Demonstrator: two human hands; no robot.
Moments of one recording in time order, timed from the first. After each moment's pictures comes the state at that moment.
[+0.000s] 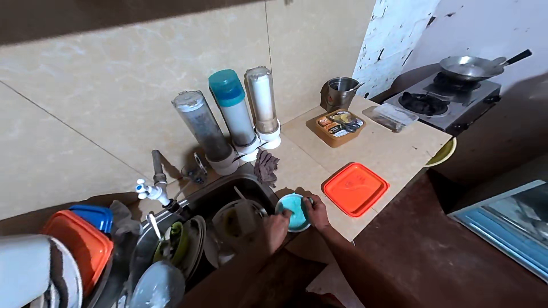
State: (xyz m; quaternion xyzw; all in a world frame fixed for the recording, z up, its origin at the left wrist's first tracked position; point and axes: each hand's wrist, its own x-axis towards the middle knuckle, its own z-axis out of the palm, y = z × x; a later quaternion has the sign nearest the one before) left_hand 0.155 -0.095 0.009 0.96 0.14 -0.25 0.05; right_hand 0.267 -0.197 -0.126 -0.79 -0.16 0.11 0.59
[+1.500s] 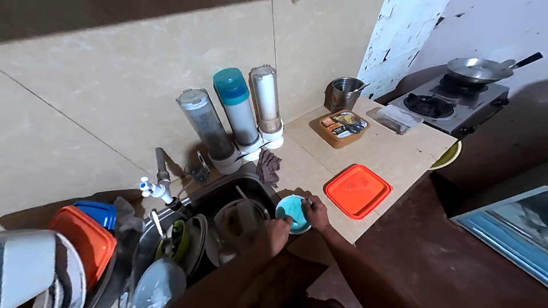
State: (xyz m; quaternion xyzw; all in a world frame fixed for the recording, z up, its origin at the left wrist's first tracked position) left_hand 0.148 -0.093 0.013 0.95 0.12 -0.29 0.06; right_hand 0.270 -0.196 -0.116 -0.81 -0.19 0.15 0.53
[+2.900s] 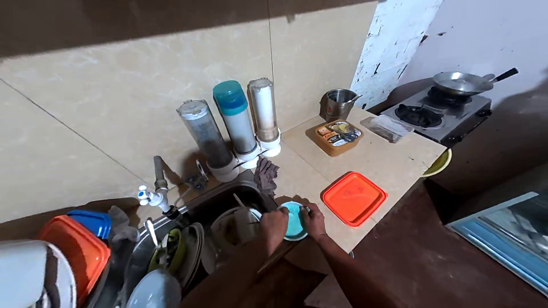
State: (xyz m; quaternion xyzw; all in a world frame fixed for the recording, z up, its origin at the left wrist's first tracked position) left_hand 0.178 -0.094 0.019 0.95 0.17 -0.25 0.01; right_hand 0.262 -0.194 -0.118 -0.82 -0.17 0.12 0.54
